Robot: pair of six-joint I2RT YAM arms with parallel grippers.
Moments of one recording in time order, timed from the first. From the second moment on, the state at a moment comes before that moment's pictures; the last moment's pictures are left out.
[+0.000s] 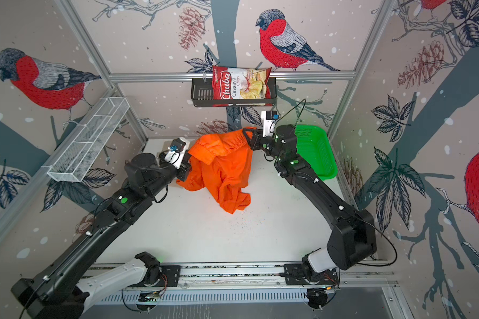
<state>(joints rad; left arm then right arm) -0.53 1.01 1.08 -0.27 0.00 0.29 0.45 1.49 1.24 0.14 -0.32 0.45</state>
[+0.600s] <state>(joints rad) -0.67 1.45 0.93 -0.24 0.34 0.12 0.39 1.04 0.78 -0.12 -0.11 0.66</state>
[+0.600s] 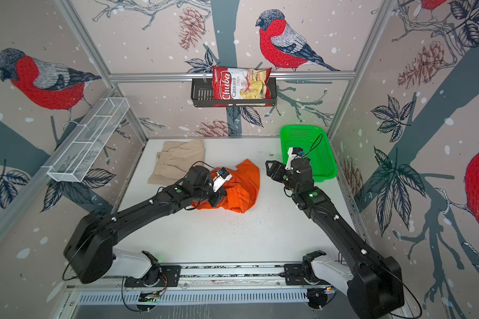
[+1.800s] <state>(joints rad) -0.69 1.67 1.01 0.02 0.47 -0.35 0.75 0.93 0.27 0.39 -0.17 1.42</state>
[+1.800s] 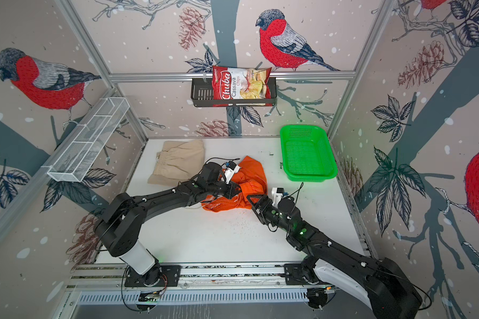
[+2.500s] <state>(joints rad) -0.69 1.63 0.95 0.10 0.50 -0.38 0.57 1.24 0.44 0.65 -0.14 1.33</state>
